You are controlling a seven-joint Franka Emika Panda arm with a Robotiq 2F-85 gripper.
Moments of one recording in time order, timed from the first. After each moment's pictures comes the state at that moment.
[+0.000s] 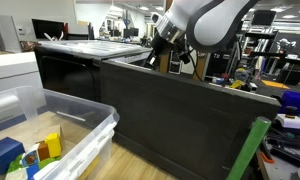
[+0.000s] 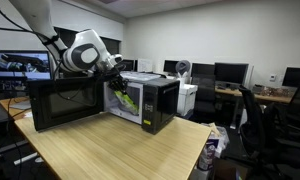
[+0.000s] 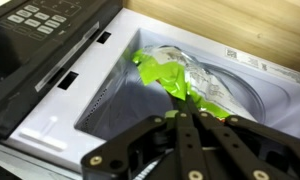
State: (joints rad) arm 0.48 0.10 -0.59 -2.43 -0.20 3.11 -0.24
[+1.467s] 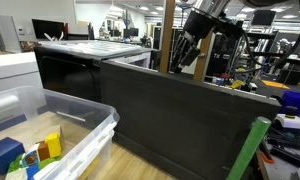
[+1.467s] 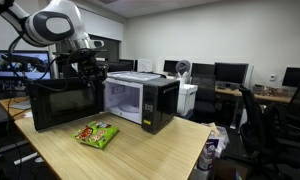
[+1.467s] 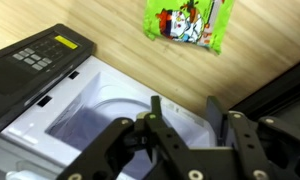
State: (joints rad) arm 0.11 -0.37 -0.18 -2.66 -0.20 2.64 -0.47
